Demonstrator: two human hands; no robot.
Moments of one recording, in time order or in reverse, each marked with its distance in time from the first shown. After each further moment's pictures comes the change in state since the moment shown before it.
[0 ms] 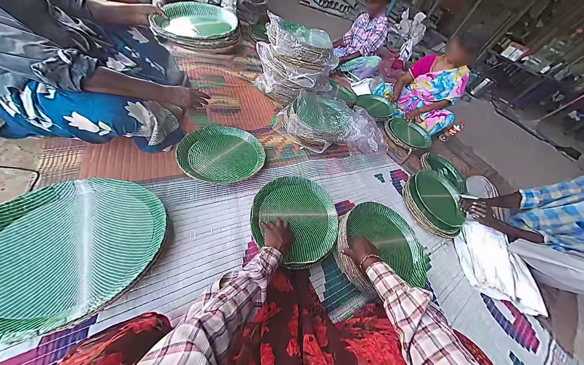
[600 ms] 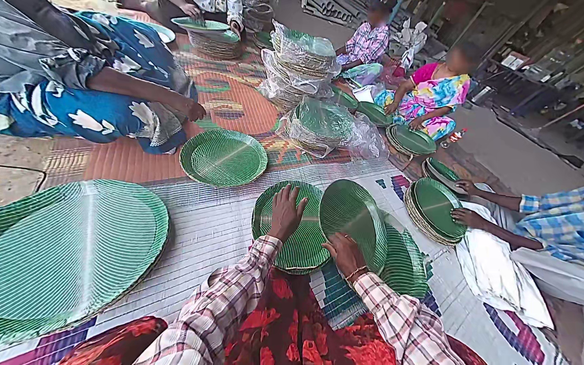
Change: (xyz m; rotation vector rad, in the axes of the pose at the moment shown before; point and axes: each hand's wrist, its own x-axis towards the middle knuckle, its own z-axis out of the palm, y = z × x) left_hand 0.010 0.004 -0.061 -0.425 0.567 0.283; right_hand -0.018 -0.030 0.018 0.017 0.432 -0.605
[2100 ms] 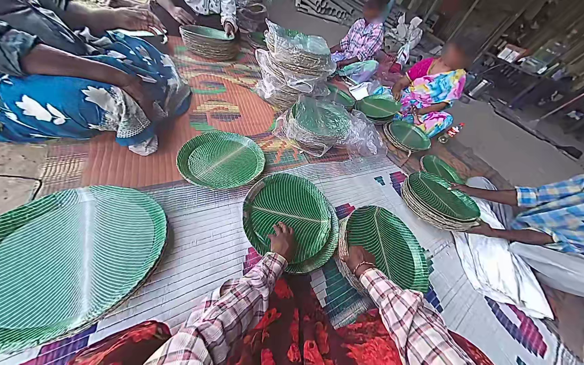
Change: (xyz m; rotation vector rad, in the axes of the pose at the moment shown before) left_hand -0.043 0.000 0.041 0.436 -0.677 -0.280; right_hand 0.004 0.027 0.004 -0.087 -0.462 0.625
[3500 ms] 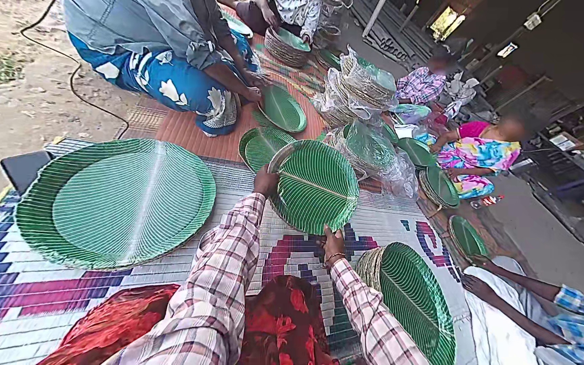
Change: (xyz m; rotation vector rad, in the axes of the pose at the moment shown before) left_hand 0.037 -0.199 -0.120 -1.329 0.658 -0.157; right_hand 0.020 -0.176 0.005 1.480 0.192 -0.277
